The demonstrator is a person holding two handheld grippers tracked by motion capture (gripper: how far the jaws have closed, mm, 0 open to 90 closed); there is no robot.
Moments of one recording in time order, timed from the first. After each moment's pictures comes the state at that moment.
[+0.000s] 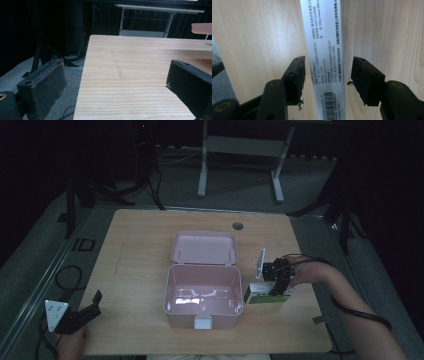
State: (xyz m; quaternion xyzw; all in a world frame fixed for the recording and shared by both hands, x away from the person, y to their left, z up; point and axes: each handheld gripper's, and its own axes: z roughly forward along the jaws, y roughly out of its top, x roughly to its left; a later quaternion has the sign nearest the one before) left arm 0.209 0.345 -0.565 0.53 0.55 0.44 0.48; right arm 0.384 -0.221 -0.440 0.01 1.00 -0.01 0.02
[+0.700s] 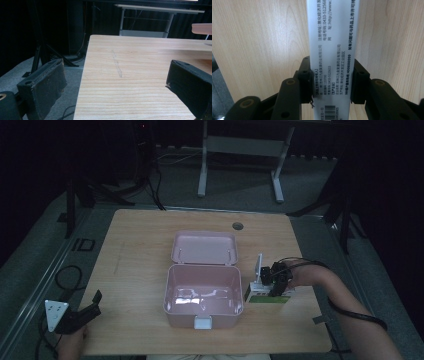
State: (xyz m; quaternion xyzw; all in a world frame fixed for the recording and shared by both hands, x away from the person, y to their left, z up) left arm 0.209 0.346 -0.565 0.53 0.55 0.44 0.48; right arm 0.383 -0.219 -0.457 0.00 1.00 -0.04 0.01
